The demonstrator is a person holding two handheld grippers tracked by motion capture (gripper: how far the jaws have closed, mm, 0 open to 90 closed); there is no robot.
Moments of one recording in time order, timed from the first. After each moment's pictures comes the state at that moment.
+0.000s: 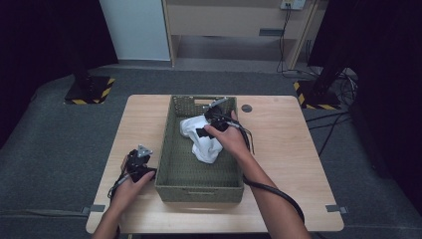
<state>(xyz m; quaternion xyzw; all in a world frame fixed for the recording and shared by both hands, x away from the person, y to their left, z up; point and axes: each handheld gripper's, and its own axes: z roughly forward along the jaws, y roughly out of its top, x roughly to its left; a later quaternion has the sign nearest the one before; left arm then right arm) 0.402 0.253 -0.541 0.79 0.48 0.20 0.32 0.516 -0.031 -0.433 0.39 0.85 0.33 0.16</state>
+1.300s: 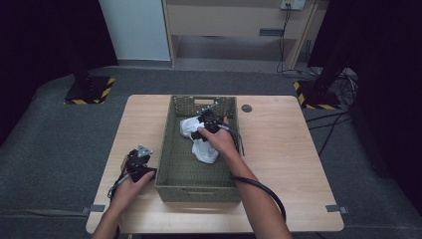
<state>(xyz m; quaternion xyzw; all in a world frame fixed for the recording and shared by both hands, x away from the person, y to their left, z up) 0.403 0.253 -0.541 0.80 0.47 0.20 0.32 0.542 -0.008 -0.483 0.42 0.85 0.30 0.13</state>
